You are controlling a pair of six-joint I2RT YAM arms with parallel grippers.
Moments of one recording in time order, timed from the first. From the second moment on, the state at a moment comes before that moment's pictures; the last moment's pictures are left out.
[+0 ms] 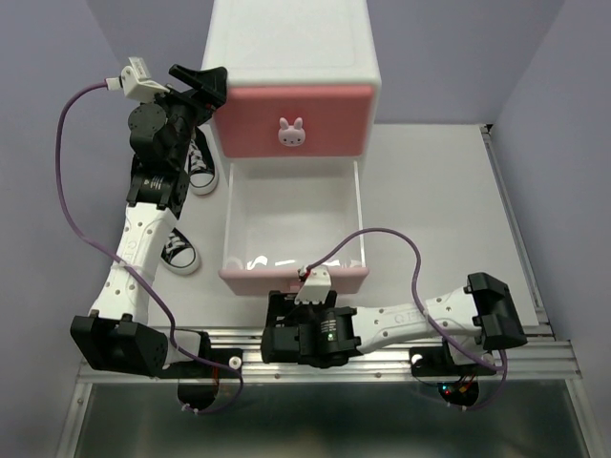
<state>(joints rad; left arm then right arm) -0.13 1.31 1.38 0.10 -0.02 -0.76 1.63 1.69 1.35 -0.84 0.90 1.50</state>
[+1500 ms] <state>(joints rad) -0.14 1.33 1.52 -0.14 -0.01 -0.72 0.90 1.37 1.52 -0.55 0.56 0.76</state>
